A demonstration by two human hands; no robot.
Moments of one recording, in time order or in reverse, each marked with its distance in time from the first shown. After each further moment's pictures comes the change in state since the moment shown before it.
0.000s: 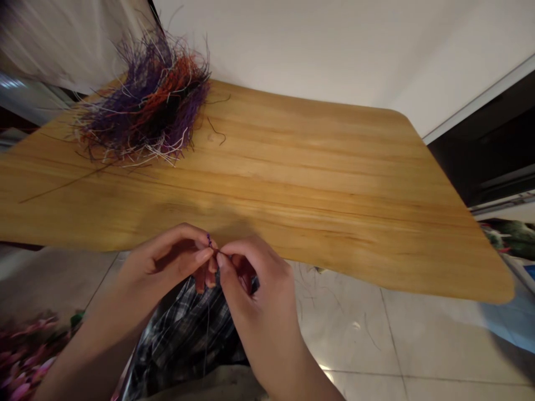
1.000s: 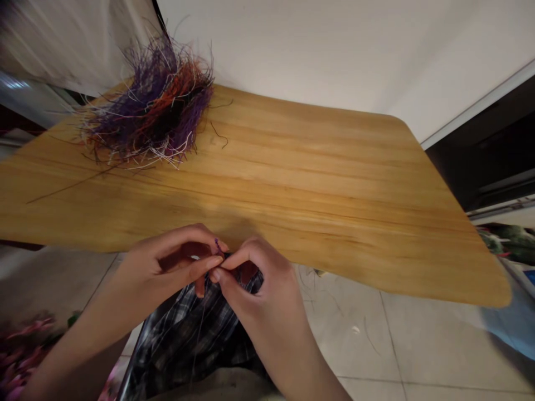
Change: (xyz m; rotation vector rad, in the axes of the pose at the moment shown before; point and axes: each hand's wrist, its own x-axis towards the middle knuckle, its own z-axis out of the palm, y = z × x) left_hand 0.003 0.016 0.000 0.217 -0.025 -0.014; right_hand 0.005 0.001 -0.007 -0.001 -0.076 0.041
